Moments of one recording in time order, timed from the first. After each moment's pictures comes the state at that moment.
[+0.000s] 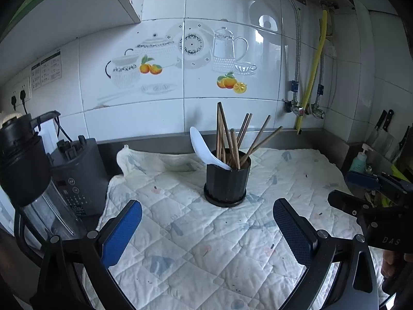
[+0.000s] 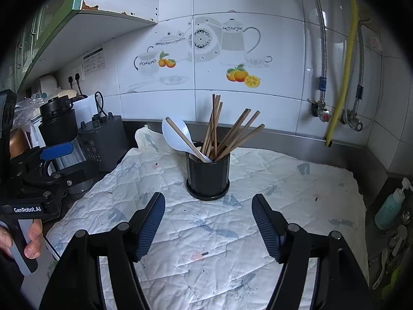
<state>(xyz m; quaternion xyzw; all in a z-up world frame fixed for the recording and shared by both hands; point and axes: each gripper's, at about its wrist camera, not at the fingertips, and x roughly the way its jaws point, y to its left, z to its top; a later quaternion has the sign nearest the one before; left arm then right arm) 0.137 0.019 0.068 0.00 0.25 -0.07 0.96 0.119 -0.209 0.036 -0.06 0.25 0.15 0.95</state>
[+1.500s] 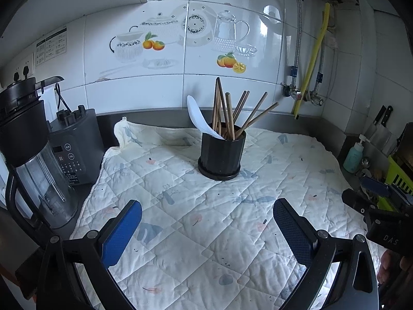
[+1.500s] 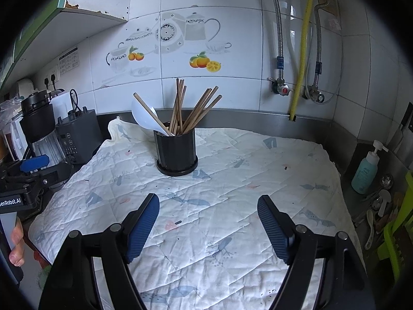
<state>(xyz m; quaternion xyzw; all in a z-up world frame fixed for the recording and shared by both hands) 0.114 0.015 0.032 -0.02 0.29 -0.07 0.95 0.082 -0.238 0.003 -0.03 0.26 0.07 0.96</state>
